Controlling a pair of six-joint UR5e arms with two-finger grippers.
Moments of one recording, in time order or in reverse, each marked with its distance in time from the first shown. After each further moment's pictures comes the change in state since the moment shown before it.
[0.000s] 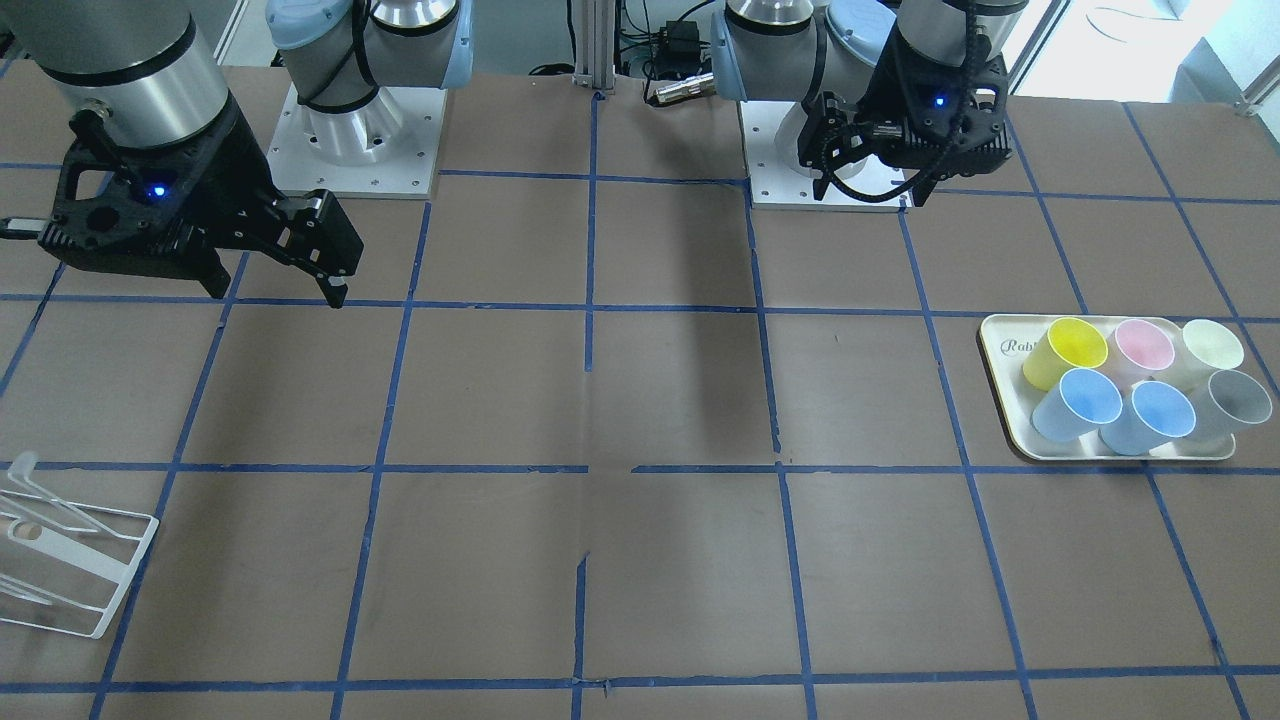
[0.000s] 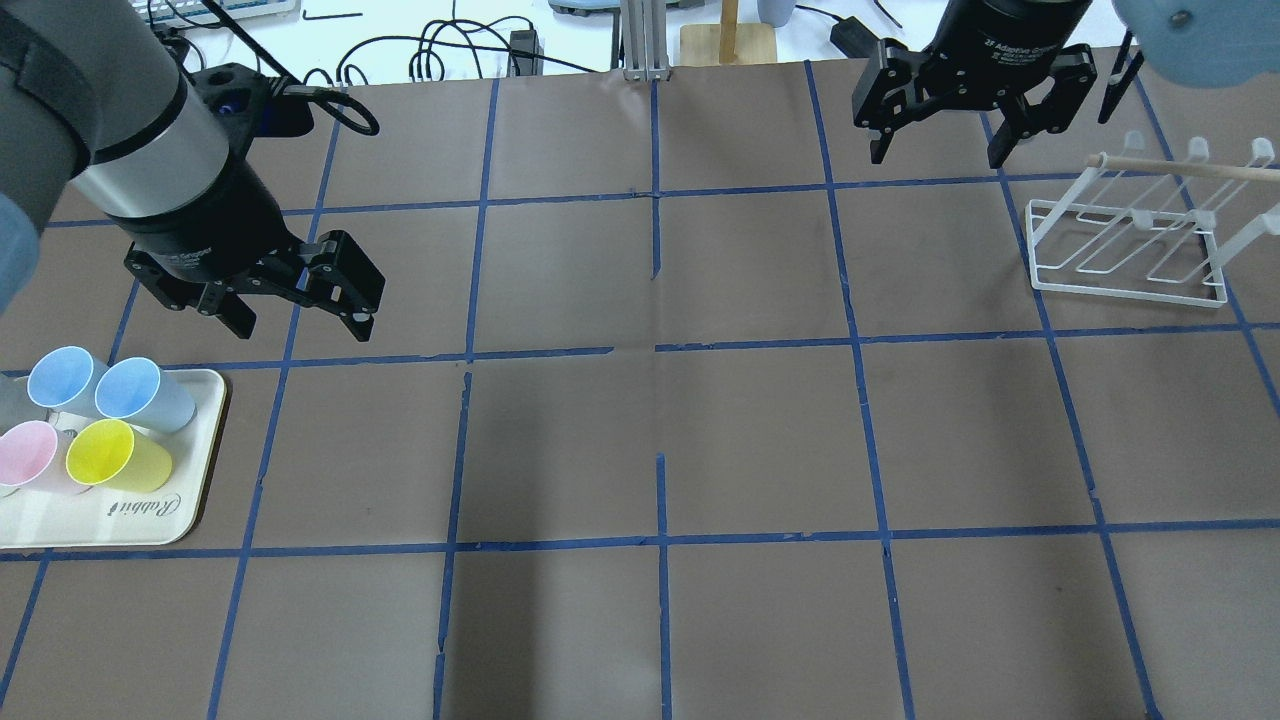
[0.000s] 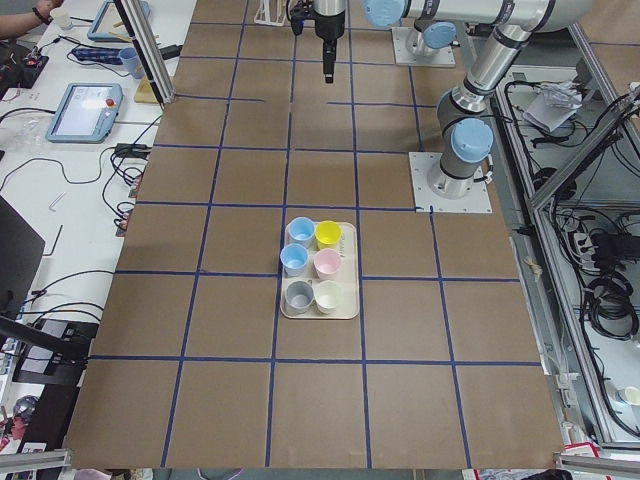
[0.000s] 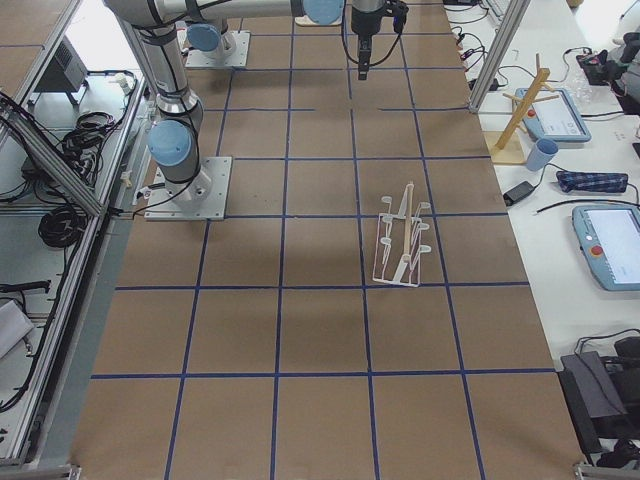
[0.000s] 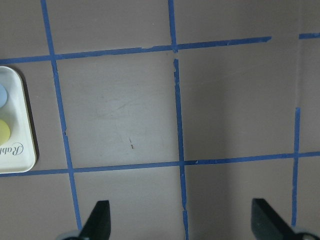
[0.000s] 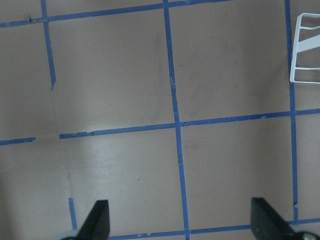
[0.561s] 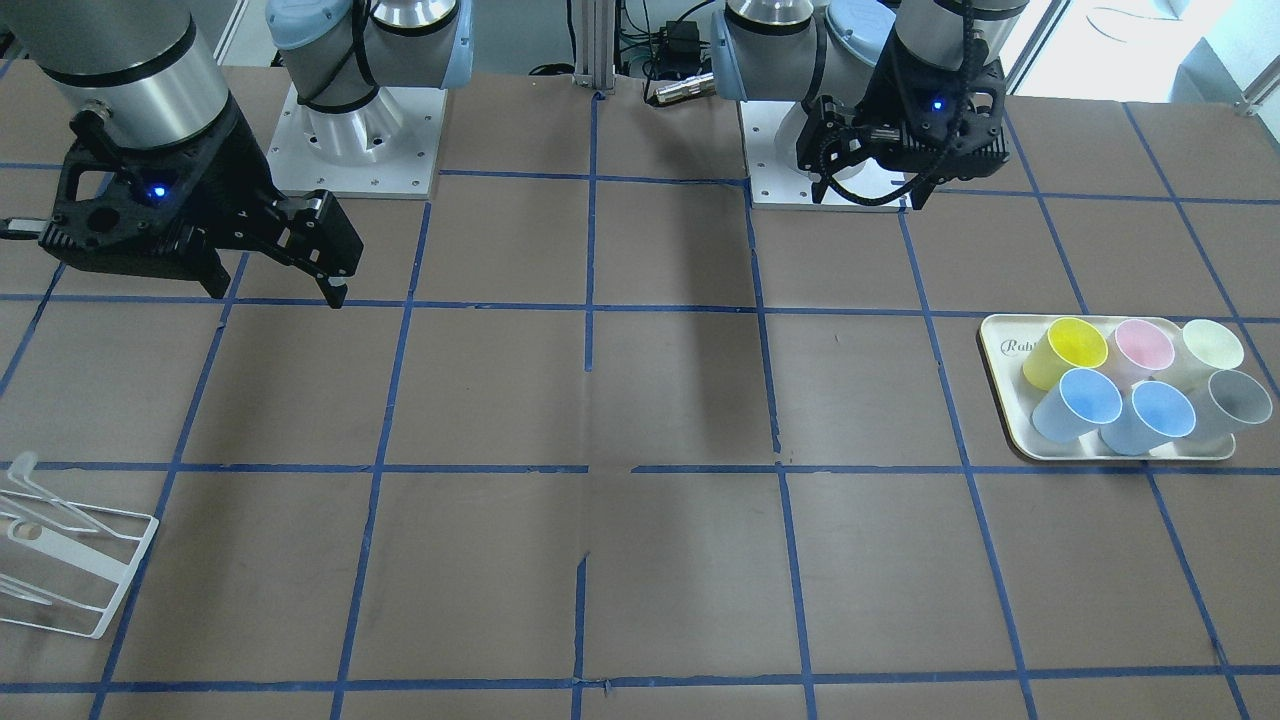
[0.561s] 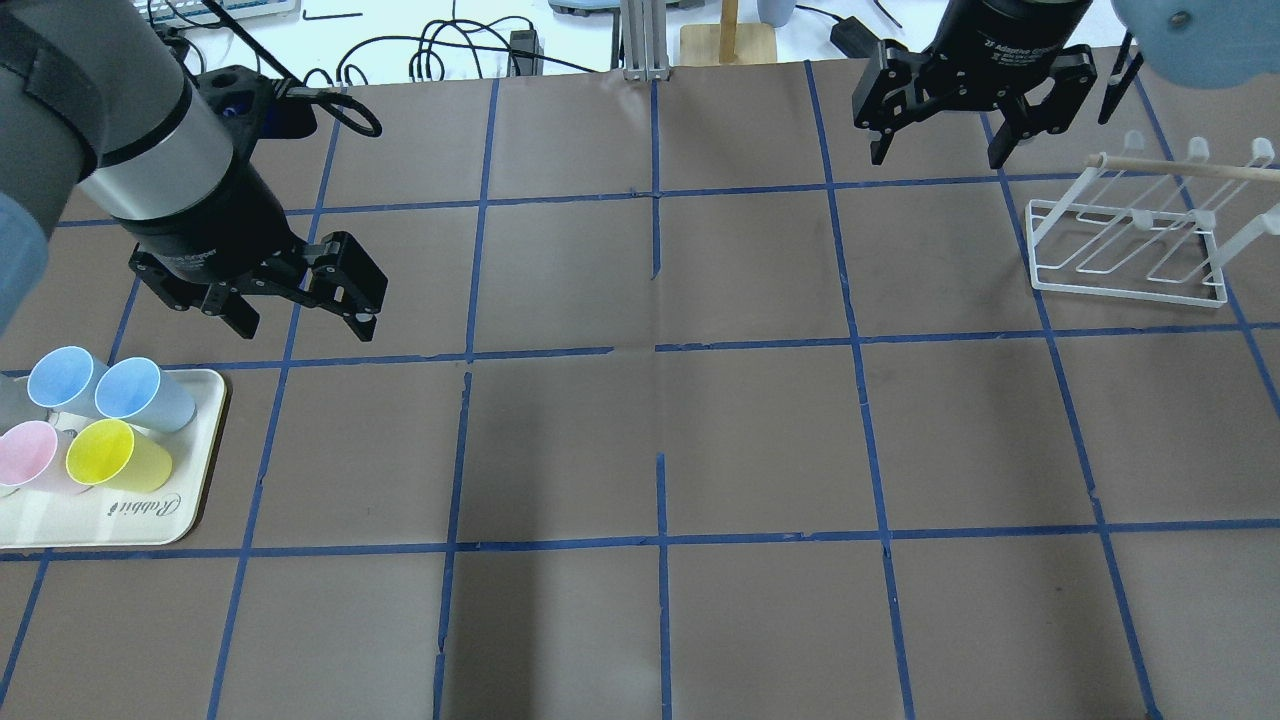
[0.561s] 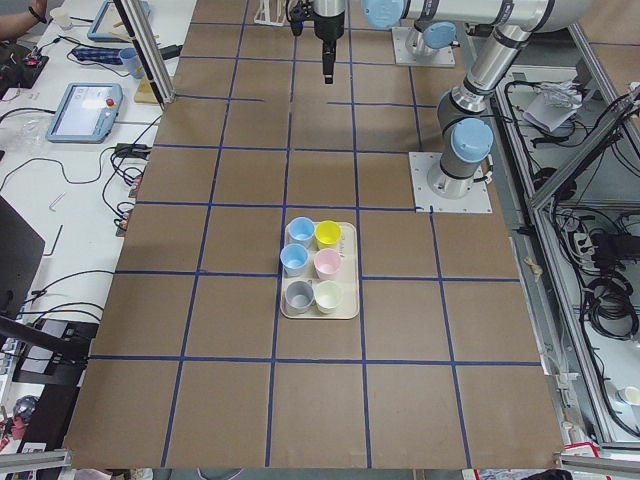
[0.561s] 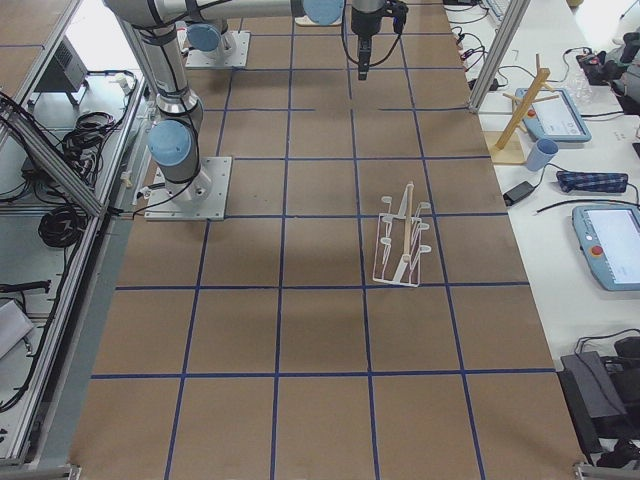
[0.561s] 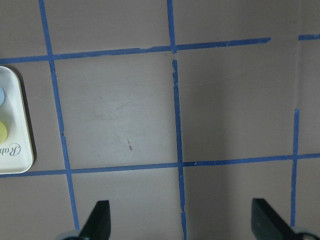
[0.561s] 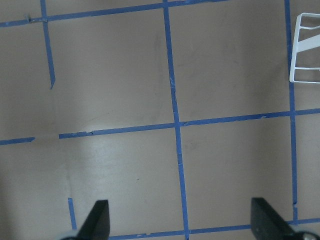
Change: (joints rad) left arm -0.002 0.001 -0.008 0.015 0.000 0.003; right arm 0.000 0.000 0.001 0.000 -0.001 0.000
